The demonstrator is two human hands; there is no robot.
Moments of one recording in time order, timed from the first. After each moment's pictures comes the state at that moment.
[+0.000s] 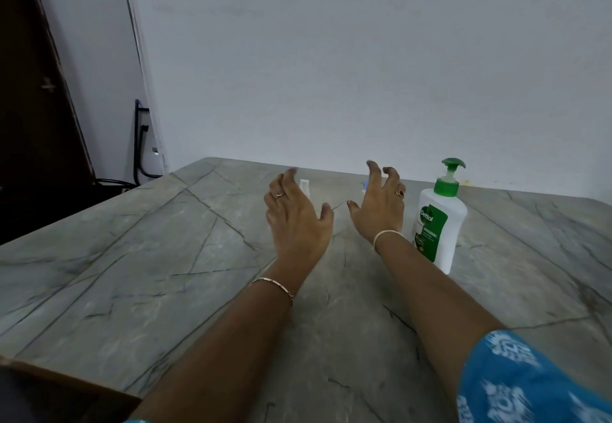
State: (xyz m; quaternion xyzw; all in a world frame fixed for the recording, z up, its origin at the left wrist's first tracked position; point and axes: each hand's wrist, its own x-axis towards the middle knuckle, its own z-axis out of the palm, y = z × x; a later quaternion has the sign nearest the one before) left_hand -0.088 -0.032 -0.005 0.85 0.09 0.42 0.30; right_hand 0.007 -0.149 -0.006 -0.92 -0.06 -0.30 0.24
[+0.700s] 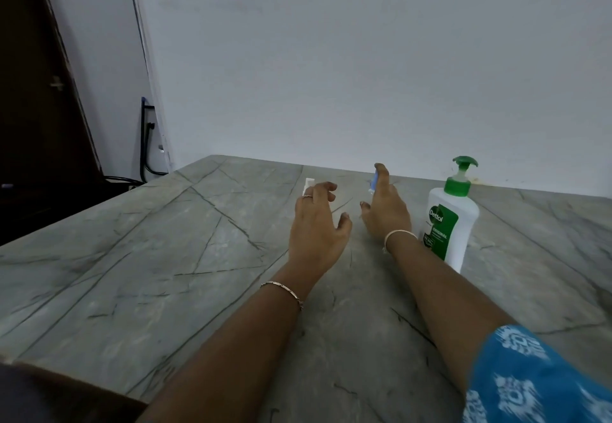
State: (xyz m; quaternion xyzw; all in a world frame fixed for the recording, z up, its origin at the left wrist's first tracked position) left_hand -0.083 -0.037 -0.015 0.86 -0.03 0.38 0.35; right_hand 0.025 -0.156 -0.017 -0.91 -0.09 -0.23 0.33
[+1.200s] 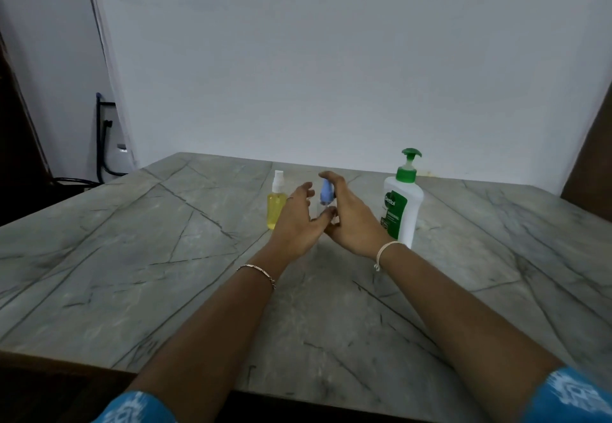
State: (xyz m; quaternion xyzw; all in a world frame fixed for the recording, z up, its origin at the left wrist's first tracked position) left_hand -0.086 -0.047 -0.016 0.84 -0.08 0.22 0.49; right_hand -0.068 -0.180 -0.008 -0.86 -0.32 -0.20 0.33
